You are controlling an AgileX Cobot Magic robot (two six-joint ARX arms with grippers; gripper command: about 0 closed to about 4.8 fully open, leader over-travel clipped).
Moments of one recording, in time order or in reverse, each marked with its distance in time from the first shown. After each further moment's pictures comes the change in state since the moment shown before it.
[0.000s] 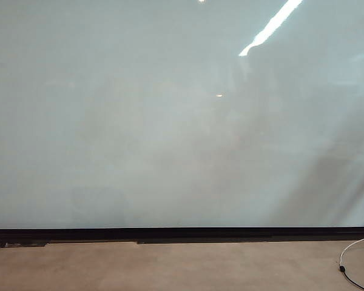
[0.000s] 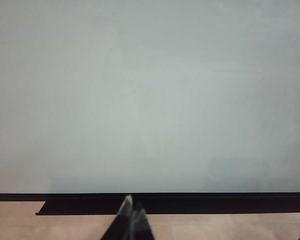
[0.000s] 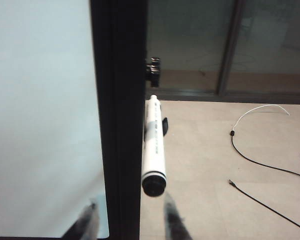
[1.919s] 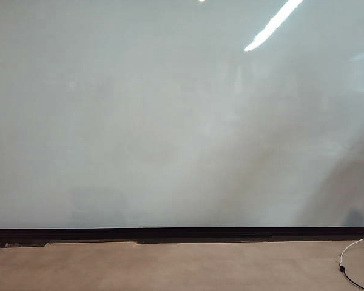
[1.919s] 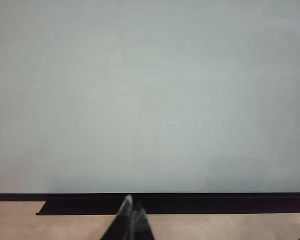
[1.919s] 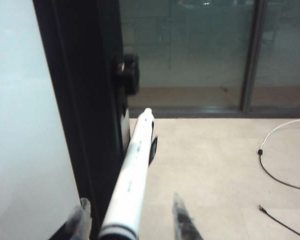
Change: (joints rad) left arm 0.000 0.000 0.000 0.000 0.000 0.000; right arm -0.002 0.357 0.193 0.270 -0.089 0.122
